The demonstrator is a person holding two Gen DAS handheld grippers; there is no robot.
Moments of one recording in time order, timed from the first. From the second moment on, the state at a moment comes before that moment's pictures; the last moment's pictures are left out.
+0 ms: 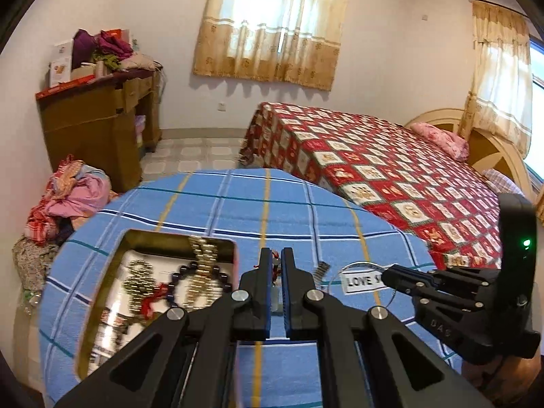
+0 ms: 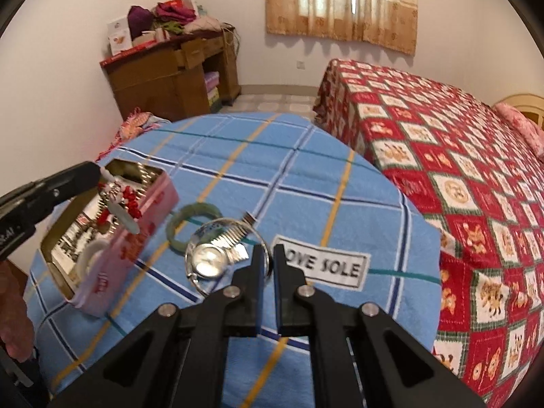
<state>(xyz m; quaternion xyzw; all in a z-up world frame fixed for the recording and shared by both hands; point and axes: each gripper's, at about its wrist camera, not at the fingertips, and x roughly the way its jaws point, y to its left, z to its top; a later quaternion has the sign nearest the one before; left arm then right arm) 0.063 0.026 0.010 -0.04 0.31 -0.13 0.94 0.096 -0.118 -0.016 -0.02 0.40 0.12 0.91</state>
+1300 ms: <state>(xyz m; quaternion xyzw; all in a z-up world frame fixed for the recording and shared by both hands) 0.098 0.119 -0.025 -0.06 0.35 -0.03 0.93 0.137 0.010 -0.021 -0.07 0.37 0.20 0.90</state>
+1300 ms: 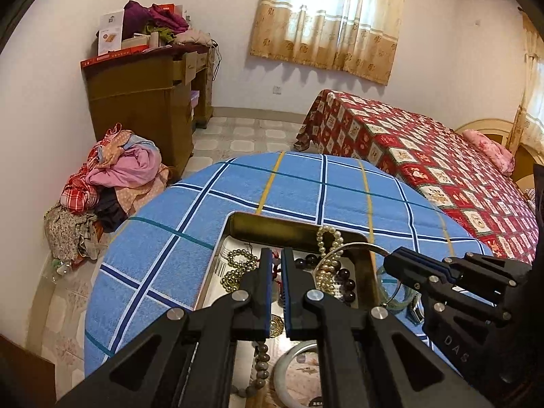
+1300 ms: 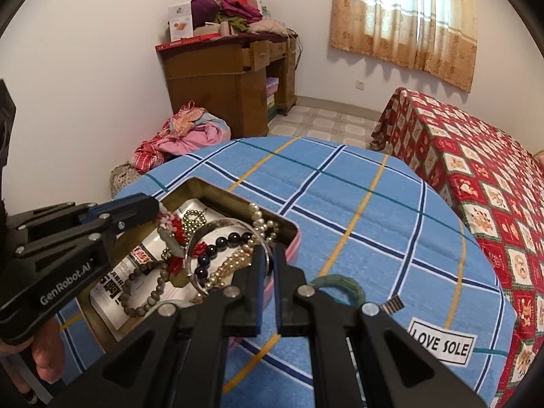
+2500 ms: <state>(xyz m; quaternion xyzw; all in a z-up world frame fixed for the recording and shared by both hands) 0.113 0.122 -0.051 -0.06 0.38 -0.03 0.92 0.146 0.021 -0.044 -0.07 0.38 0.20 0.90</state>
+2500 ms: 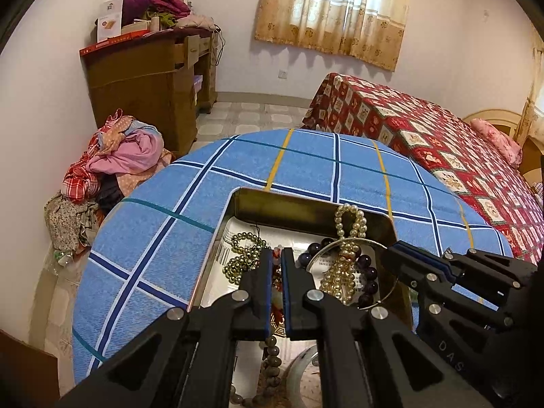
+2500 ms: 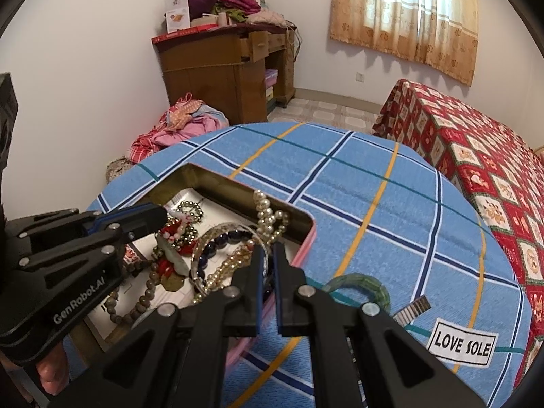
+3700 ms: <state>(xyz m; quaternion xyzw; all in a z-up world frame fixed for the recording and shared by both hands) 0.095 0.127 -0.043 -0.08 0.37 -0.01 0.93 0.128 0.012 -0.038 -0.06 0.37 0.19 0.91</state>
